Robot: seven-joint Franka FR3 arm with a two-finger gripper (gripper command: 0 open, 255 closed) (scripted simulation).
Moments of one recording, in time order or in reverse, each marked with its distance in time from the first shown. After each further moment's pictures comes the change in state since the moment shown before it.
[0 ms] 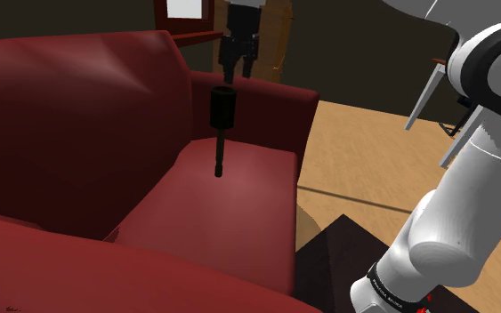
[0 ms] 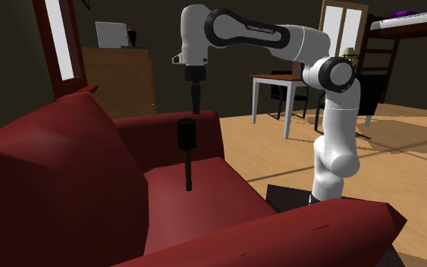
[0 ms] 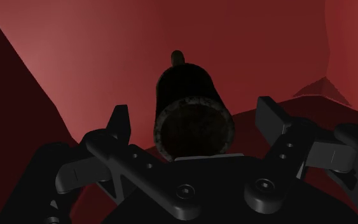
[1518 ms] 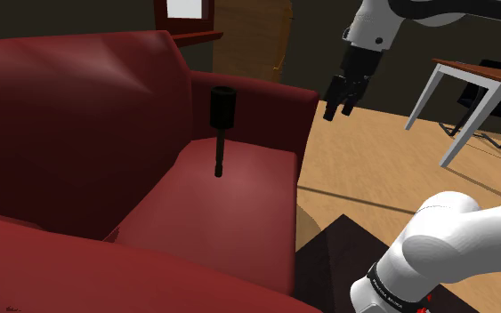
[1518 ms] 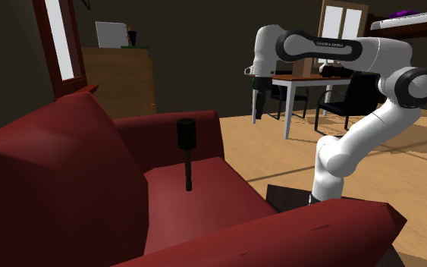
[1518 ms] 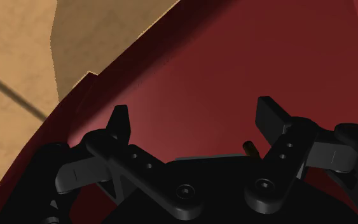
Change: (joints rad) arm -0.140 -0.821 -0.172 -0.856 0.047 0.067 0.061
